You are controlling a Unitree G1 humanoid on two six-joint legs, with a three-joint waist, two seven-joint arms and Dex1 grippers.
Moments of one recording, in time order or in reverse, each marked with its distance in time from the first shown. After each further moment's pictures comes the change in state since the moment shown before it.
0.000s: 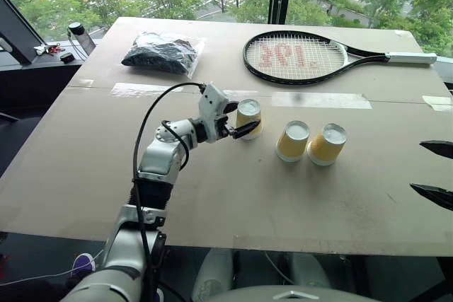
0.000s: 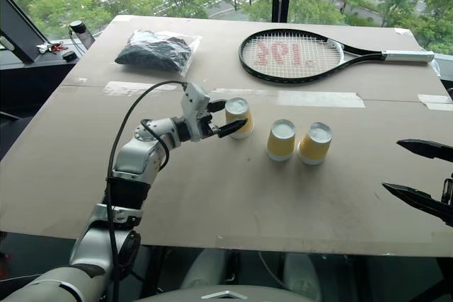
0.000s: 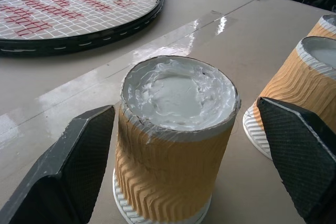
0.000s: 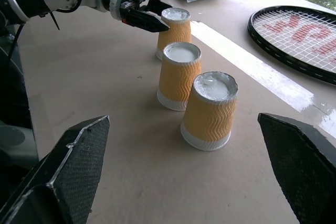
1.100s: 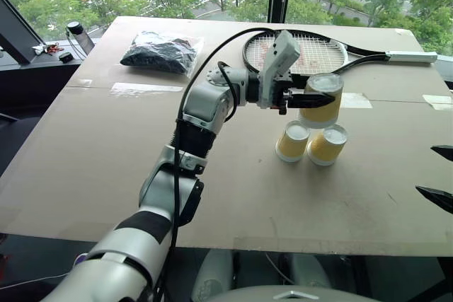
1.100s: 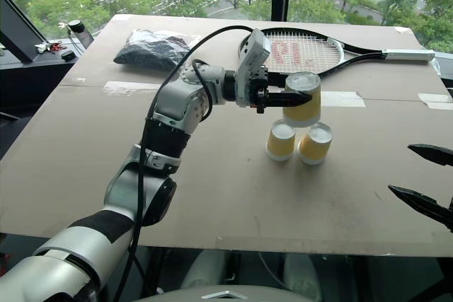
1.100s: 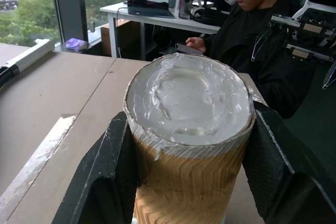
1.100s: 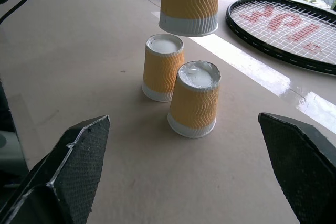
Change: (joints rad) left arm -0.462 -0.196 -0.133 0.145 -0.077 0.155 -0.315; right arm 0.094 0.055 -0.088 -0.062 0.004 0.017 -0.070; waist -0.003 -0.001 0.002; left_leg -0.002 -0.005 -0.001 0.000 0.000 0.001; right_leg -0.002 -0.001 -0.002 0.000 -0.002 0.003
